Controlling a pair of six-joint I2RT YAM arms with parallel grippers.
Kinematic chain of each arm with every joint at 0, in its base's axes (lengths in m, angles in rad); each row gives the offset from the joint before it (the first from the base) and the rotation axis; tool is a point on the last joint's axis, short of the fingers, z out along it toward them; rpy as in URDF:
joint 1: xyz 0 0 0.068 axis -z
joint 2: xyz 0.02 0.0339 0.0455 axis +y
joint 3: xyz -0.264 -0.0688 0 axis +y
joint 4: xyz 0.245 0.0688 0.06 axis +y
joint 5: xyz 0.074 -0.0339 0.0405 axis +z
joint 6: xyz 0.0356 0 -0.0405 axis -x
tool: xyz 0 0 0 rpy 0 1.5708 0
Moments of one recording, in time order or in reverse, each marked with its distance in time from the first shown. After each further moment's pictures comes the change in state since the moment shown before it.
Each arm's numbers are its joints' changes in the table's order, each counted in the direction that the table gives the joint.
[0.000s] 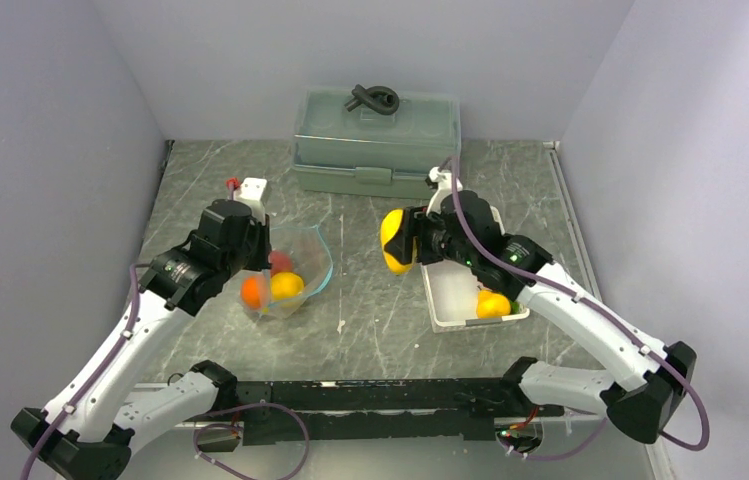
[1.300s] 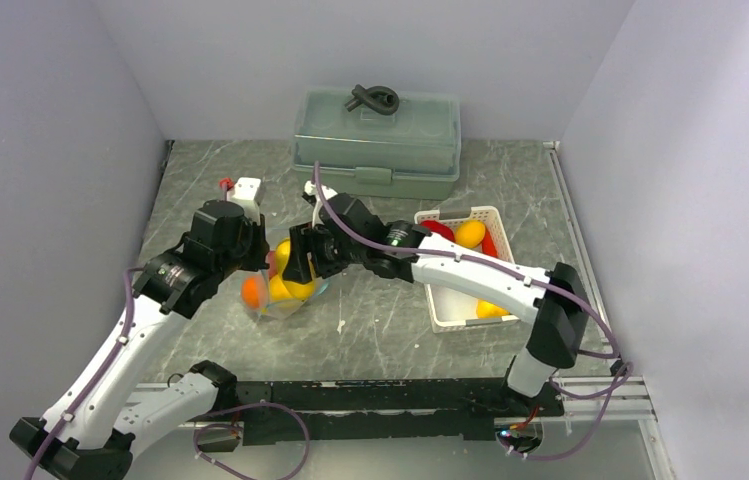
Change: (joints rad) left arm -0.031 -0.028 0.003 -0.002 -0.037 0.000; right arm -0.335 0.558 -0.386 -0.126 0.132 -0.110
